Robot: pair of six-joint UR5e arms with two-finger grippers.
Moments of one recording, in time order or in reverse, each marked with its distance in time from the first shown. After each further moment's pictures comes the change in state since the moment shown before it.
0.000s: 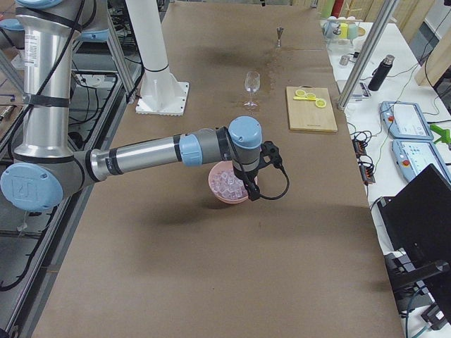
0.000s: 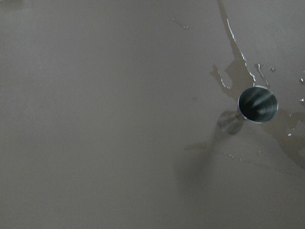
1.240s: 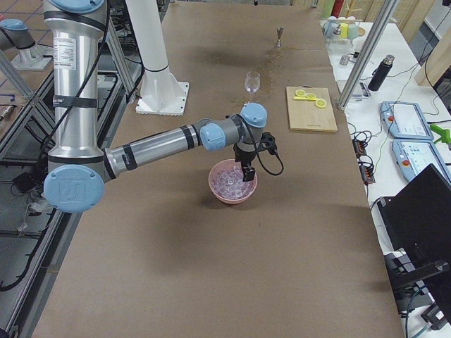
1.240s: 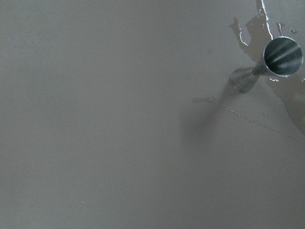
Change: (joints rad) left arm -0.010 0.057 -0.036 0.012 -0.049 -0.096; right arm -0.294 0.060 0.002 0.035 -0.121 0.268
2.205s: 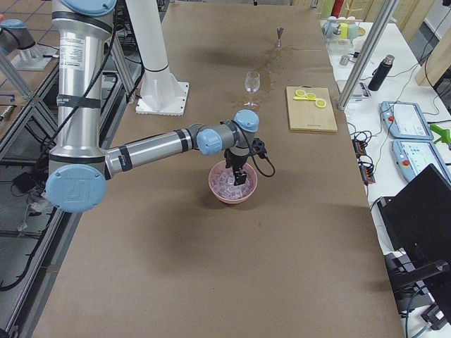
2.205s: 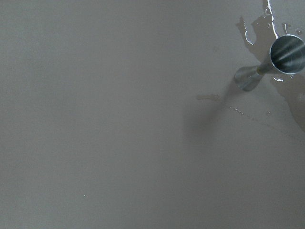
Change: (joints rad) left arm 0.001 0.005 0.004 -0.010 0.008 -0.010; right arm -0.109 -0.035 -0.014 0.033 -0.050 0.004
